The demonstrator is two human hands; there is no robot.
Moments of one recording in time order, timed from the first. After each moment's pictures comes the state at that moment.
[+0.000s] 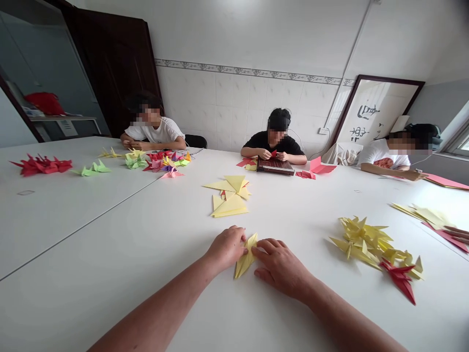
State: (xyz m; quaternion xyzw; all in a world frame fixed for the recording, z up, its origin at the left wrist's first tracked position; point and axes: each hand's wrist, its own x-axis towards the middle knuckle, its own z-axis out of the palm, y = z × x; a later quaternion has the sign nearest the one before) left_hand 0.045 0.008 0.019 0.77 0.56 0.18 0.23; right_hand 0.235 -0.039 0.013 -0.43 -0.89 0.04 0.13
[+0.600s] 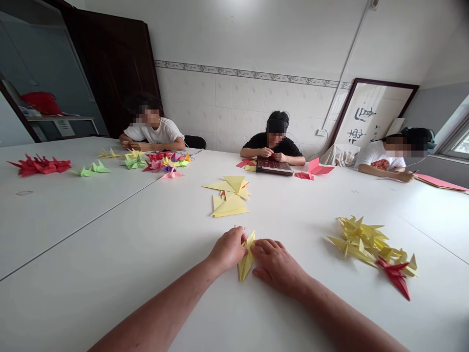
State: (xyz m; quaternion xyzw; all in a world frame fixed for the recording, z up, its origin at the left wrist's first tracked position) left_hand 0.049 0.004 0.013 0.76 0.58 0.19 0.24; right_hand 0.227 -0.042 0.012 -0.44 -0.89 0.07 0.14
